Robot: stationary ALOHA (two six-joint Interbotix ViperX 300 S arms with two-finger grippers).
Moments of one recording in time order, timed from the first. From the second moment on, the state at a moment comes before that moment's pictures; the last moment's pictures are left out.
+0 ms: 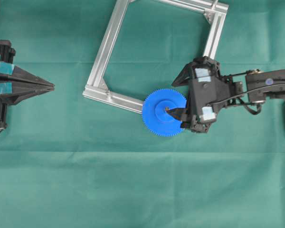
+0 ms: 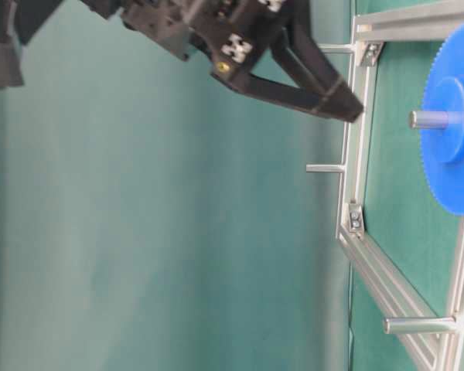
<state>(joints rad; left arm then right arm) 0.00 -0.97 1.15 -0.02 -0.13 -0.02 0.01 -0.14 0.60 -0.27 0.46 0.60</state>
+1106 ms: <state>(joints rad) 0.00 -0.97 1.15 -0.02 -0.13 -0.02 0.04 -0.37 0.82 -0.27 0.46 0.60</state>
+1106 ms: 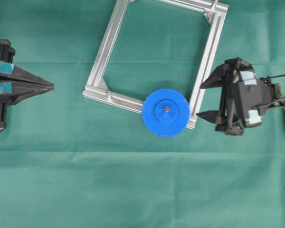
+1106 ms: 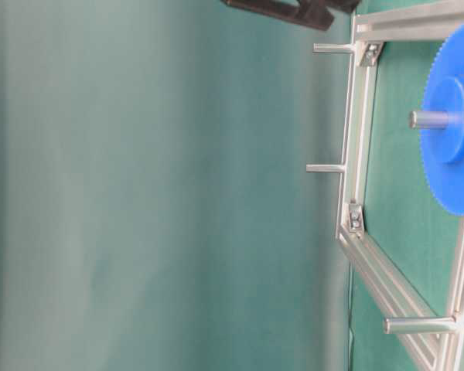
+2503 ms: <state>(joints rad) 0.00 -0.97 1.15 -0.02 -0.12 -0.02 0.07 -0.44 0.92 -0.27 0.43 0.60</state>
